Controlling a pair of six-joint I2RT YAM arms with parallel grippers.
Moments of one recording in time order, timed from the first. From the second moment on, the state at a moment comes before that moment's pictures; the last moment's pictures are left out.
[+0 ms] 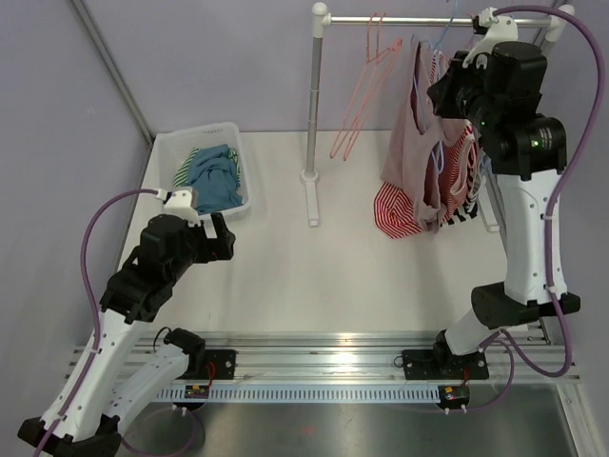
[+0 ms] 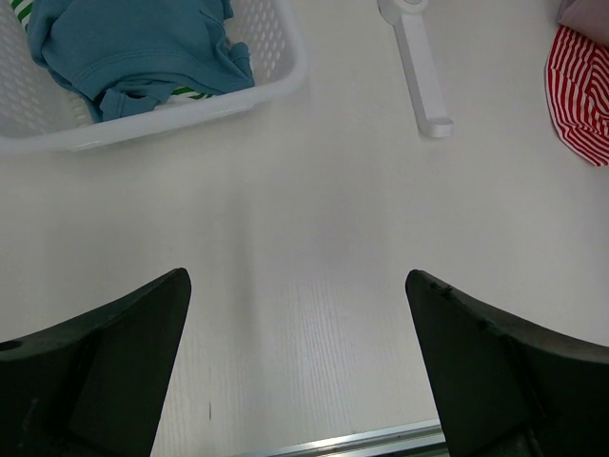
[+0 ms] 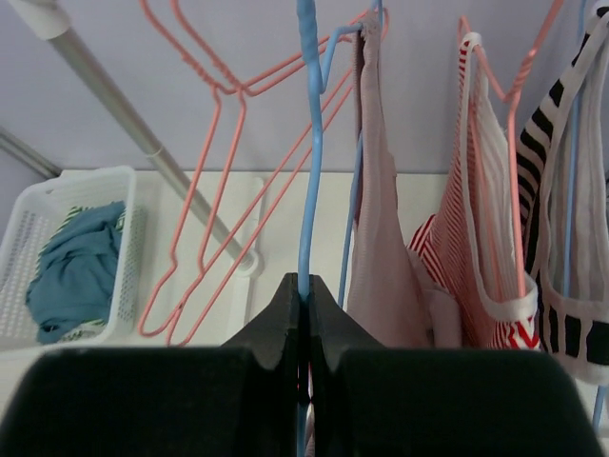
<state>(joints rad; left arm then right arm) -0.40 0.68 0.92 -0.75 -0.16 -0.32 0.21 1.64 2.37 -0.95 0.03 0.18</state>
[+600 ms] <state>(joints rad) -0.56 0.96 1.59 -0.72 -0.09 -0.36 0.21 1.23 2.16 -1.05 -0.37 0.25</state>
